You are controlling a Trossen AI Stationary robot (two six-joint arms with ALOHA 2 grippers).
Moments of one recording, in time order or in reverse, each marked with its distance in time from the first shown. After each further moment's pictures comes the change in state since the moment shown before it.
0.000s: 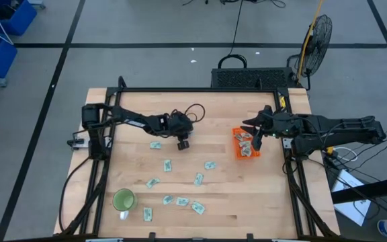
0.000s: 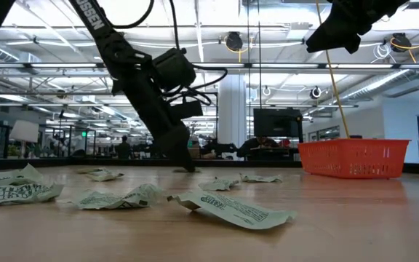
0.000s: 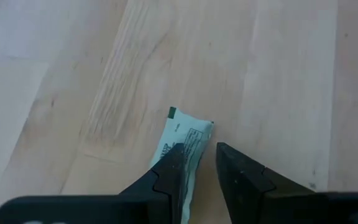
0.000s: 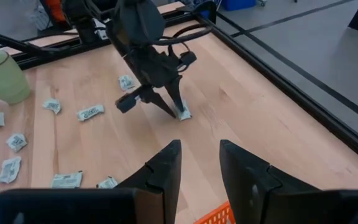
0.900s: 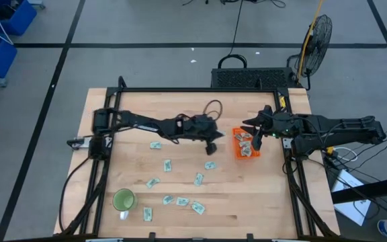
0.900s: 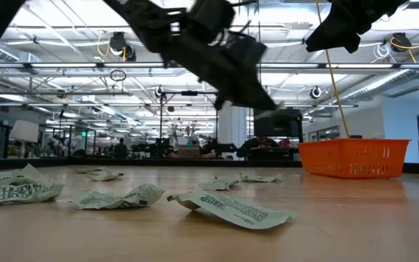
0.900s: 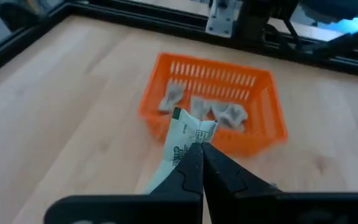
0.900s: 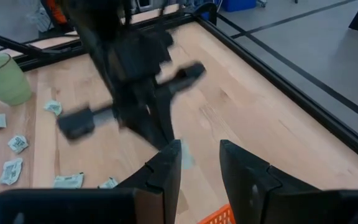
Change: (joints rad) left arm -0.151 0.126 0.394 0.156 0.096 -0.246; right arm 0.000 0.000 0.000 0.008 -0.001 0.001
